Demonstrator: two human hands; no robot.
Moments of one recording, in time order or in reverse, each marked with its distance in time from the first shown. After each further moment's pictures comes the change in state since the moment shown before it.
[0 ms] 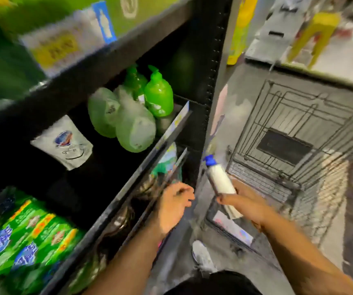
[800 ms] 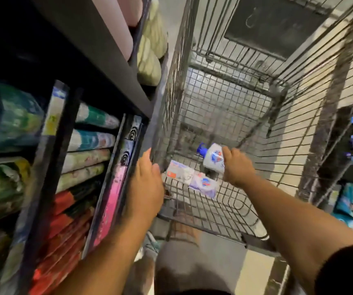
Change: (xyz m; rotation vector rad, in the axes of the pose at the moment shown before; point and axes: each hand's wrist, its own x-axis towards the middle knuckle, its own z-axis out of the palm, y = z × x) left_hand 0.198 -0.183 0.183 0.797 0.129 0.132; right_hand 0.178 0.351 -0.167 -1.071 0.024 0.409
